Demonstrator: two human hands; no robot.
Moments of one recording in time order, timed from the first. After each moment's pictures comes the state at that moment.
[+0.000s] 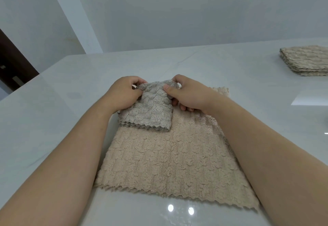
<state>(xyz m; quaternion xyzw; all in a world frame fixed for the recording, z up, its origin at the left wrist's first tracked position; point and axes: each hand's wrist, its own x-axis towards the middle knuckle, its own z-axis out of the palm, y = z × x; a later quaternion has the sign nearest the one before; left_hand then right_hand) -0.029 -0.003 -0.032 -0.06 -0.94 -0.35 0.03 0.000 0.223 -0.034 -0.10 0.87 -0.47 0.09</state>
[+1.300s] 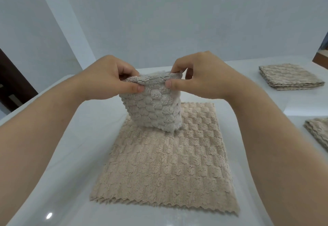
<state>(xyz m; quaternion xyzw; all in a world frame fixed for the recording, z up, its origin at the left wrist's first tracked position) 0.027 0.020 0.099 -0.21 -0.94 -0.28 0.02 0.041 0.281 0.068 -0.25 0.91 -0.30 -0.14</state>
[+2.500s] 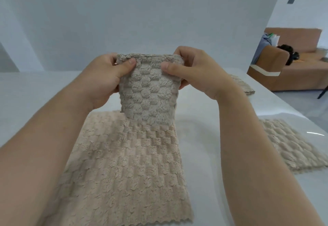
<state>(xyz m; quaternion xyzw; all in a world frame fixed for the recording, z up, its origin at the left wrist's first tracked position) -0.012 0.116 0.063 -0.15 -0.74 -0.65 -0.02 0.038 0.350 0.073 -0.15 0.84 -0.51 -0.10</state>
